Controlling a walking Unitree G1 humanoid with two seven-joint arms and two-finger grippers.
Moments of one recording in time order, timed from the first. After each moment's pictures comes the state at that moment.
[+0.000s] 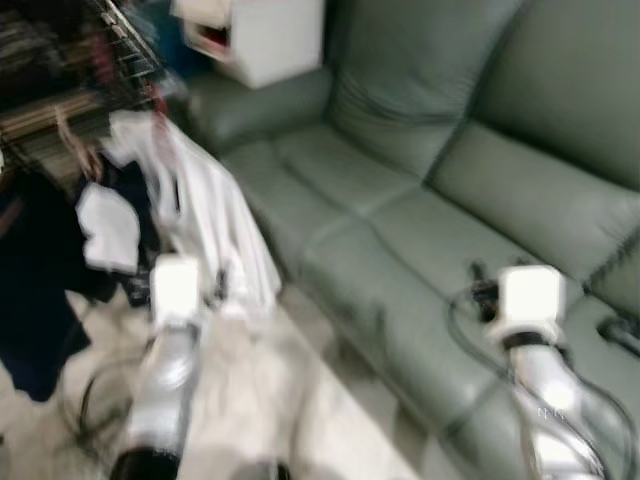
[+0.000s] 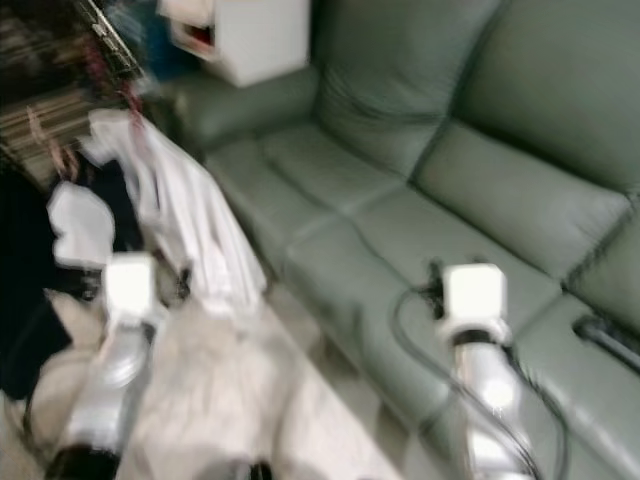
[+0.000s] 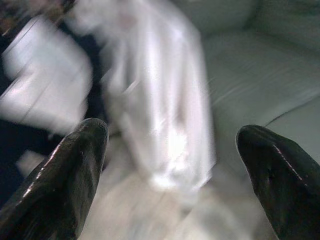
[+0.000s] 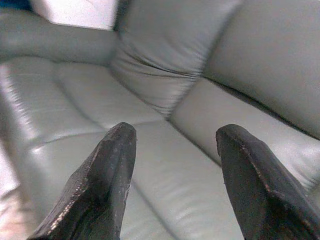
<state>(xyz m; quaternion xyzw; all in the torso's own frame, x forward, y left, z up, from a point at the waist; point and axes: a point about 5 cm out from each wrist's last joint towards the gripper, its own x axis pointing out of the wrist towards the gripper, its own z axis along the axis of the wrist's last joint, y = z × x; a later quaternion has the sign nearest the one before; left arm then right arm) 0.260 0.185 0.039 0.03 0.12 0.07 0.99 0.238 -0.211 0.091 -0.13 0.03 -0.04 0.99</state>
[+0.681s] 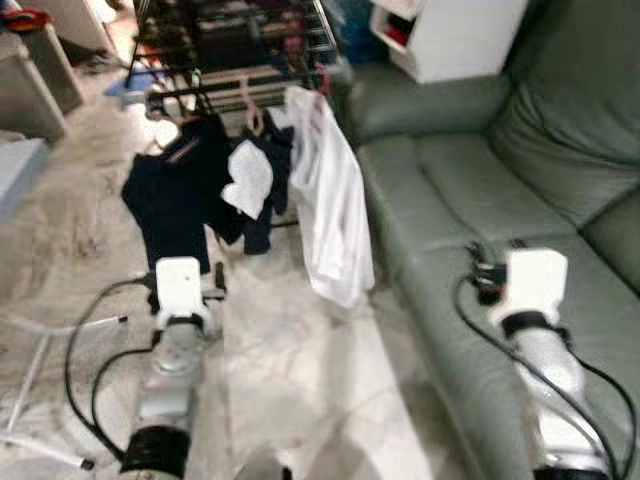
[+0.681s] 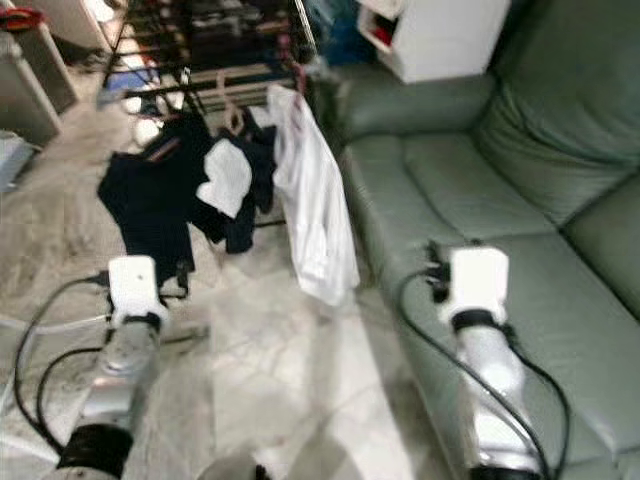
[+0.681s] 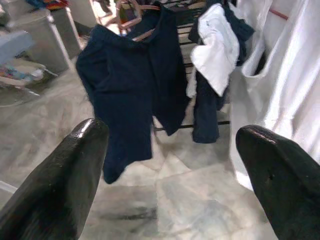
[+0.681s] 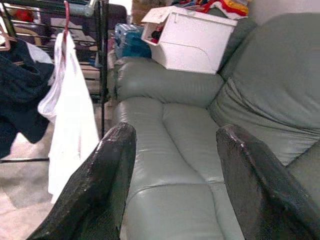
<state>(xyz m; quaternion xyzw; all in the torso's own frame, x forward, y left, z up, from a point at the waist) 0.284 0.177 0.051 0.04 0.09 0.08 0.99 0.258 -0.219 0.107 -0.10 -0.01 -0.04 0.99</state>
